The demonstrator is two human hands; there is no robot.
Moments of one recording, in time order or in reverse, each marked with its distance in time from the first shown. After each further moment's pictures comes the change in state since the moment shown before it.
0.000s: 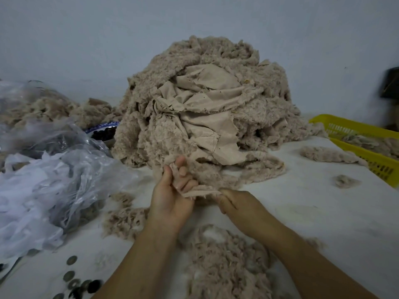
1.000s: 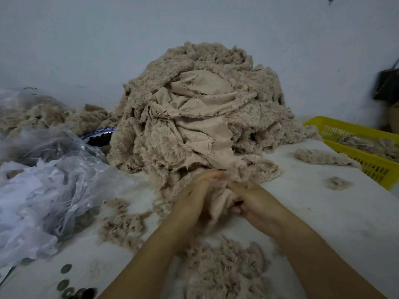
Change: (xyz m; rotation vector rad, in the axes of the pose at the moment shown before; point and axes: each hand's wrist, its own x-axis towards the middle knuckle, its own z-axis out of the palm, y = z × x) left_hand 0.004 -0.033 0.014 1.275 -0.064 0.047; right_hand 0.006 0.003 -0.022 1.170 0.187 0.356
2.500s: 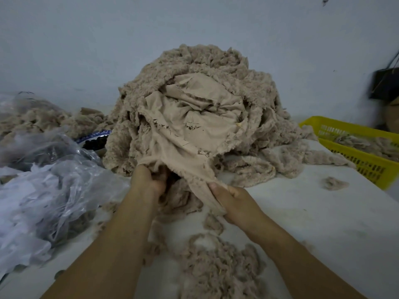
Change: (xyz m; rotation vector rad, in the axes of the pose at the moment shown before) left_hand 0.059 0.024 -0.071 -1.239 0.591 -0.280; right_hand -0.006 0.014 0.005 -0.399 -0.109 -0.147
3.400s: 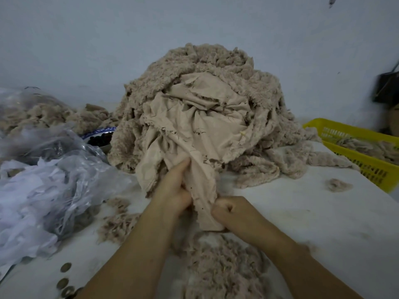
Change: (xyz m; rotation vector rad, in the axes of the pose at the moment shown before) left_hand -0.043 -0.044 -0.012 0.534 -0.204 -0.116; right_hand -0.009 0.010 0.003 -0.240 -0.169 -0.147
